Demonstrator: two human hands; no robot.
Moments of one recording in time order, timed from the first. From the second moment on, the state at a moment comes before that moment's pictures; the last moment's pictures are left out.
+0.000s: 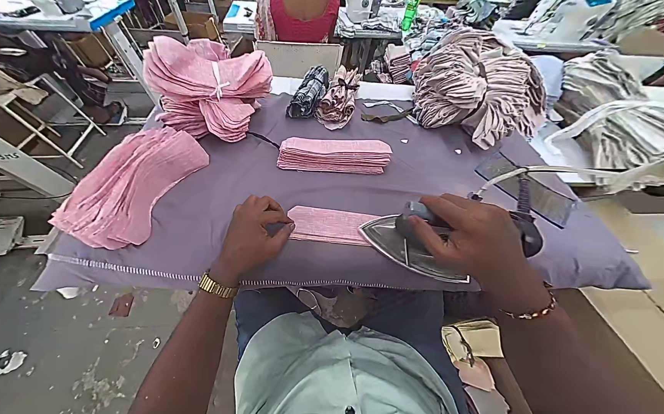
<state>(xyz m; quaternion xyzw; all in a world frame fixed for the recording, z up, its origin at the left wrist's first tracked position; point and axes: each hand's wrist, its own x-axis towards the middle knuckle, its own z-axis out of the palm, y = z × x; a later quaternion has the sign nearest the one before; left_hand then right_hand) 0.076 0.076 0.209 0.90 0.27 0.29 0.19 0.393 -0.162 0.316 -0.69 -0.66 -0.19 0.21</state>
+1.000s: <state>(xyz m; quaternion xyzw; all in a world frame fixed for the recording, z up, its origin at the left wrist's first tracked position) 0.018 0.208 0.247 0.73 0.61 0.27 -0.13 0.551 -0.148 0.279 -0.79 -0.49 -0.24 0.26</state>
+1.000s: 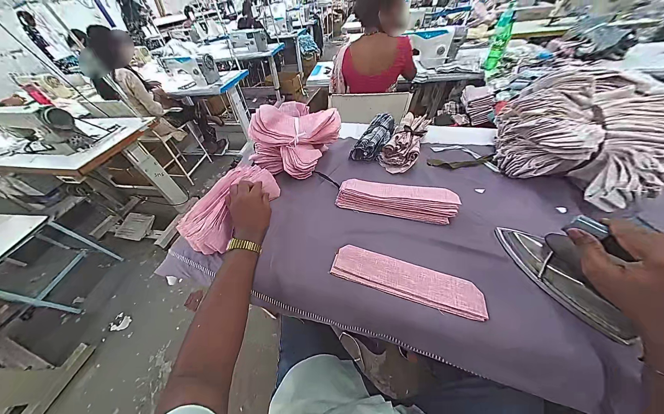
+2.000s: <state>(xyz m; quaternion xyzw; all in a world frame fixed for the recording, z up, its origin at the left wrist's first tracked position) 0.112 -0.074 0.237 0.53 0.08 0.41 0.74 0.254 -0.161 0.226 -0.35 -0.58 0.23 0.70</state>
